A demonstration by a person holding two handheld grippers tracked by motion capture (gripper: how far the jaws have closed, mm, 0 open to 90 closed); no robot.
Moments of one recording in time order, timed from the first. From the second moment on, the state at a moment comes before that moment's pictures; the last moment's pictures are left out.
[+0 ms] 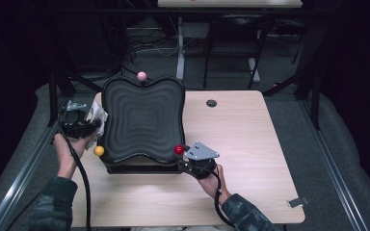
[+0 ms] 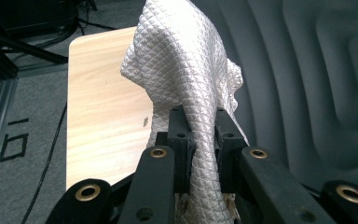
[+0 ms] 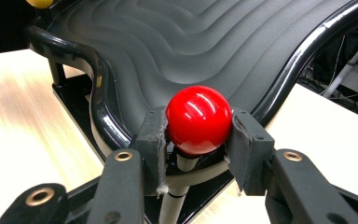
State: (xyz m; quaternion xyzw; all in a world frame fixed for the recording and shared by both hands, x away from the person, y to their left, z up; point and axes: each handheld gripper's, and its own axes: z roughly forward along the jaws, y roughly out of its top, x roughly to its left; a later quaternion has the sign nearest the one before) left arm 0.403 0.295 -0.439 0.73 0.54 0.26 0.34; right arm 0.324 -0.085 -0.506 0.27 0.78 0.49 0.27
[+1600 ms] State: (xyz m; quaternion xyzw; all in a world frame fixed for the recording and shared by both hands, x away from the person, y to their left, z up) left arm 0.368 0.294 -0.451 0.74 0.52 0.25 0.35; right arm 0.323 -0.085 -0.506 0.27 0.79 0.48 0.27
